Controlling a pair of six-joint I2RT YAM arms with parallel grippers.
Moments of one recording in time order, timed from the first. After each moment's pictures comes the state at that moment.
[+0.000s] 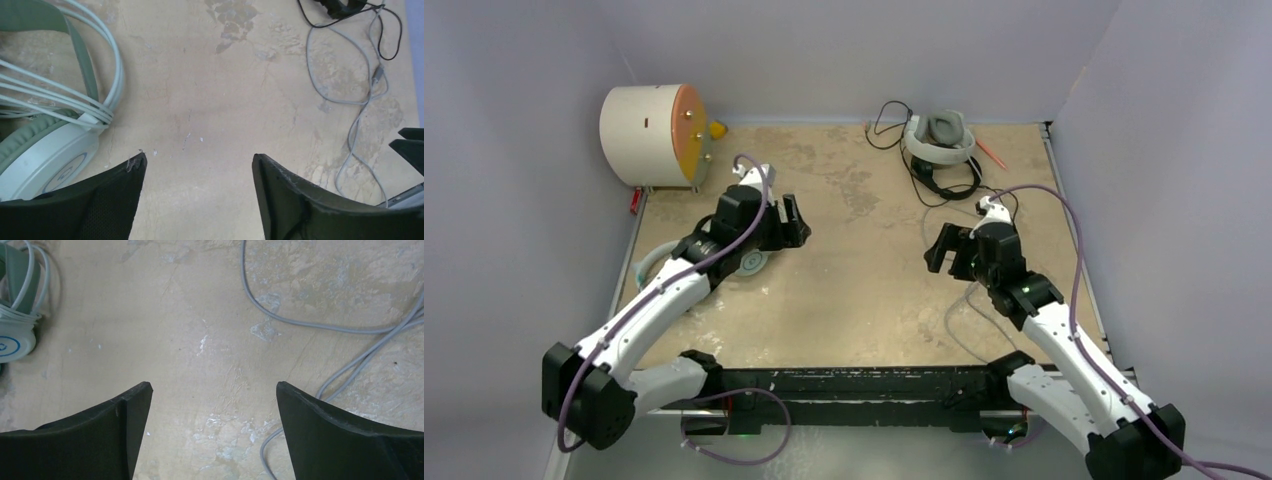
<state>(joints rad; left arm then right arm) -0.48 1.15 0.91 -0.38 0.00 -0.51 0.39 0.82 0.63 -0.44 0.07 0.52</state>
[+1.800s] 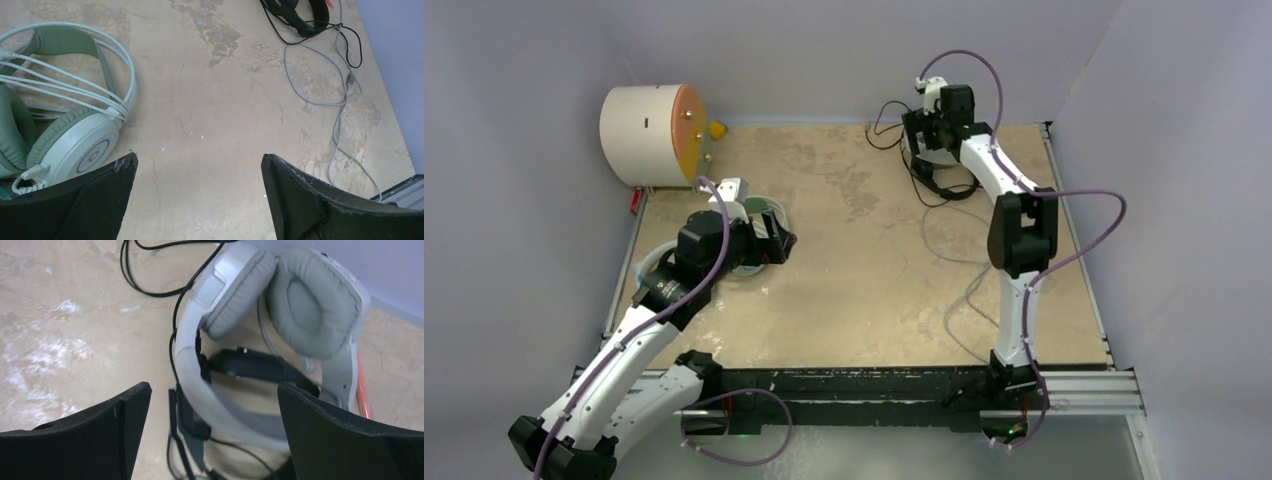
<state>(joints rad) -0.48 0.79 0.82 -0.44 -0.03 -0.46 0.19 2.14 1.87 -0.36 -0.06 -0.16</state>
